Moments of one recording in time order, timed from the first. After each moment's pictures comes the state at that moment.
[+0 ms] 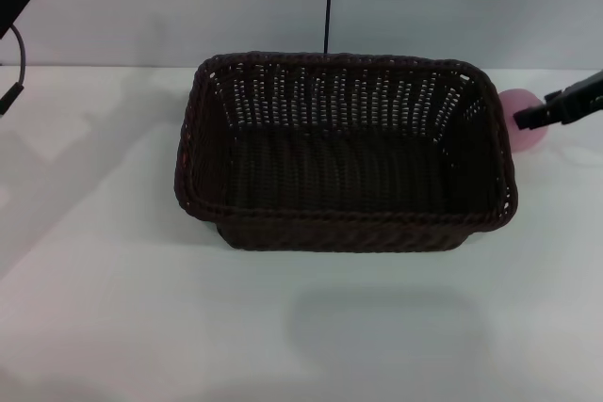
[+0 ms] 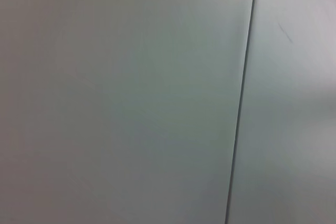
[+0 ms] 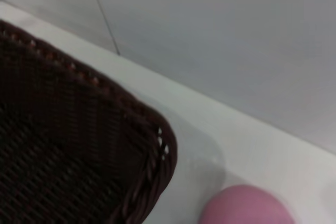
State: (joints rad) left arm -0.39 -2.06 1.02 0.52 0.83 1.52 -1.05; right arm 0.74 2.01 -0.82 -0.88 -2.61 -1.29 2.16
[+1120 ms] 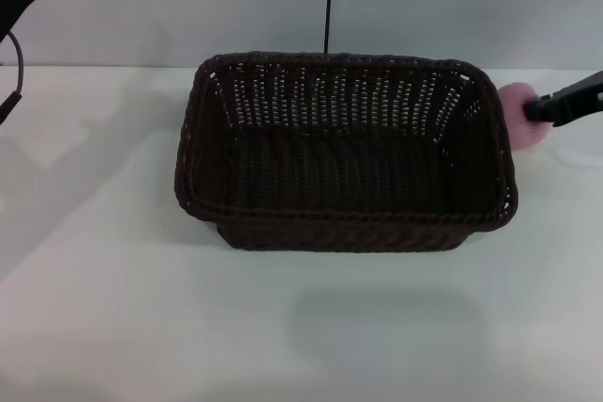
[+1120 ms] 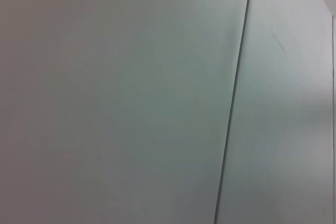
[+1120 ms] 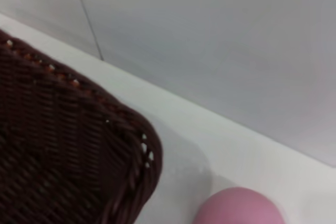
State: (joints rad) left arm -0.38 -2.06 1.02 0.51 0.83 1.56 -1.06; right arm 0.70 2.05 -0.85 -0.89 -2.60 -1.19 2.15
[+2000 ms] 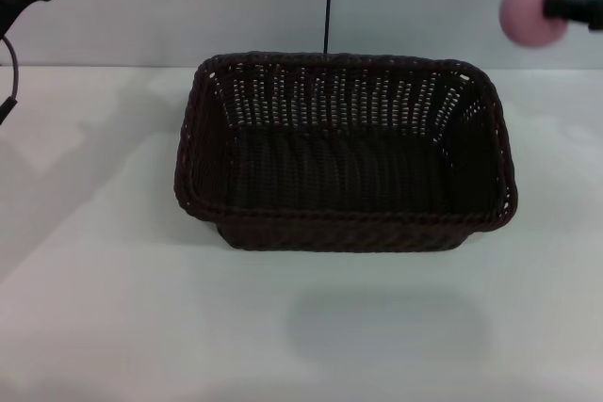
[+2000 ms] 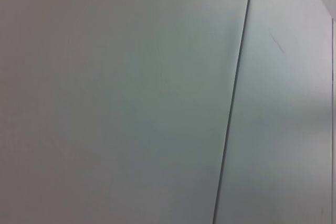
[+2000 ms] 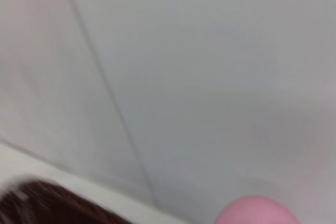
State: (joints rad) left arm -0.37 -2.06 1.02 0.51 0.83 1.57 -1.07; right arm 0.55 2.06 -0.74 -1.23 -2.18 -1.41 2.15
